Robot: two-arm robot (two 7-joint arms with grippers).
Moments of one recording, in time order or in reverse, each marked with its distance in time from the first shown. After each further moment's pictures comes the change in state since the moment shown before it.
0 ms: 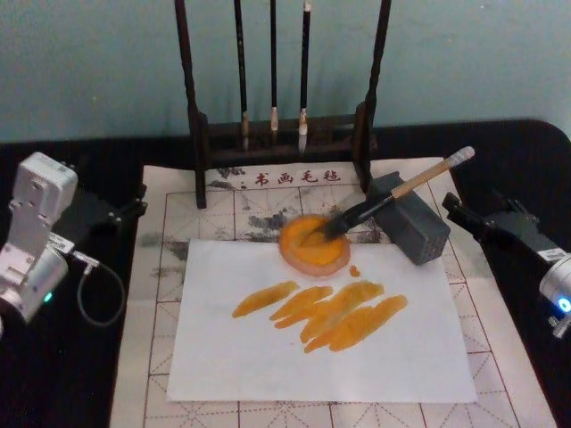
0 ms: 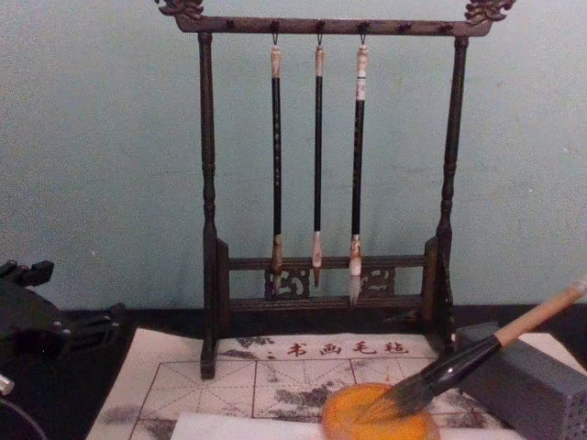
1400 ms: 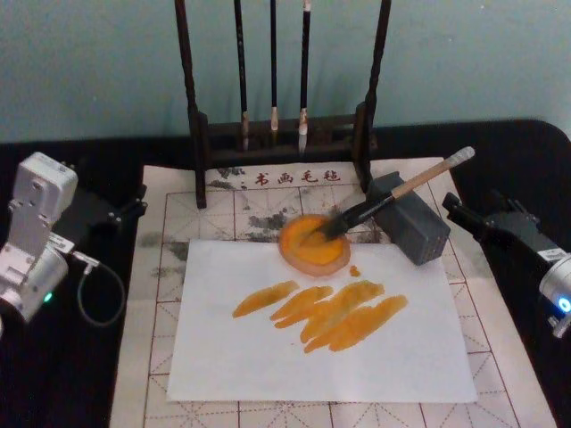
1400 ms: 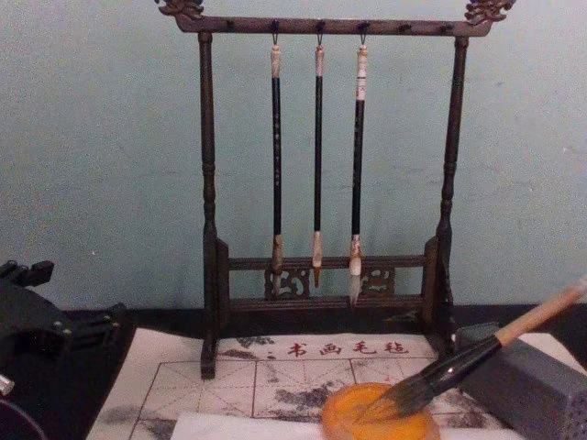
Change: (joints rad) left arm 0.000 0.000 0.000 0.000 0.000 0.000 0.000; right arm 0.000 0.000 0.000 0.000 0.000 0.000 0.000
